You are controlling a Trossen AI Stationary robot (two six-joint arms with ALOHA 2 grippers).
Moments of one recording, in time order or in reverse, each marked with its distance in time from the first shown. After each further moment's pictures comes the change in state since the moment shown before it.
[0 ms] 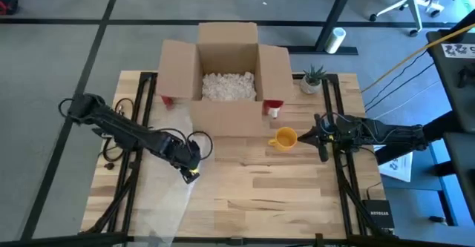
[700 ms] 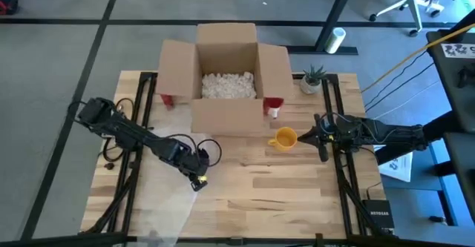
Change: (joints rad) left arm -0.021 0.095 0.002 0.266 0.042 0.041; right arm 0.000 0.000 0.000 0.000 0.000 0.000
